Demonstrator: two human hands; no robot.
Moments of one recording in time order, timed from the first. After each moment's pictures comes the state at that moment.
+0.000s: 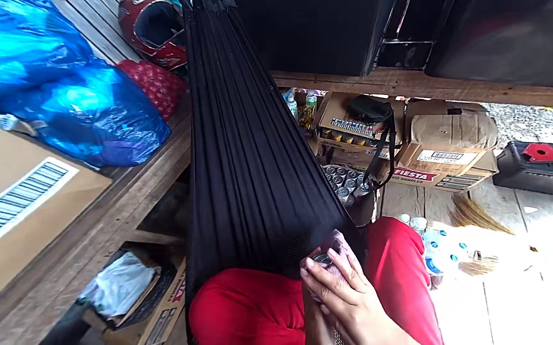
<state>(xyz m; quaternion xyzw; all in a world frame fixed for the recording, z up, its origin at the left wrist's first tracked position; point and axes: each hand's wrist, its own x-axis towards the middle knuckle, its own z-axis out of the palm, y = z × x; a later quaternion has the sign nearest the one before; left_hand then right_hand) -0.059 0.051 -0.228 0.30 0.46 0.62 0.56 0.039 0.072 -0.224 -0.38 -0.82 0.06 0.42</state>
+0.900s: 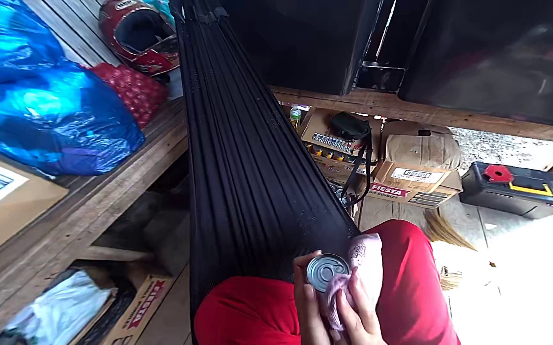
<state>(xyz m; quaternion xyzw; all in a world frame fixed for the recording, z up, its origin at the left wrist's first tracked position) 0.016 0.095 -0.204 0.40 0.30 0.69 0.53 0.104 0.079 -0.226 -0.38 -0.75 0.03 0.54</state>
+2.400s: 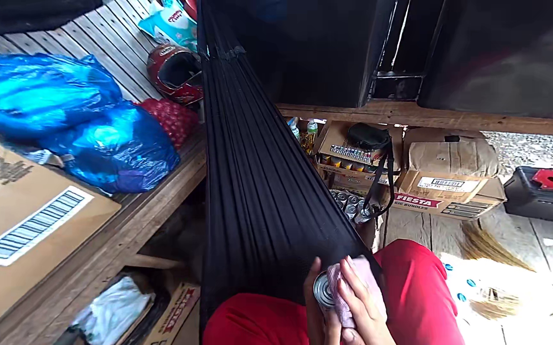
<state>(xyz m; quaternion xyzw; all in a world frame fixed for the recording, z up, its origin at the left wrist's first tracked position) -0.009 0.089 -0.218 0.52 0.37 0.64 0.42 0.099 0.100 -0.223 -0.31 -0.74 0.23 0.55</state>
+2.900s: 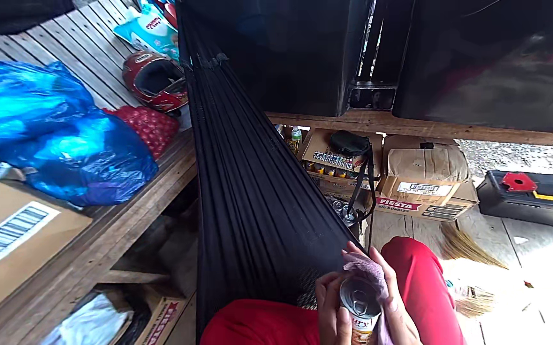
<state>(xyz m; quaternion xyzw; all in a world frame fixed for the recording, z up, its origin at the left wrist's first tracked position) 0.041 0.100 -0.218 0.54 0.35 0.60 0.46 0.161 0.121 -0.217 -0.27 -0.64 0.36 0.62</state>
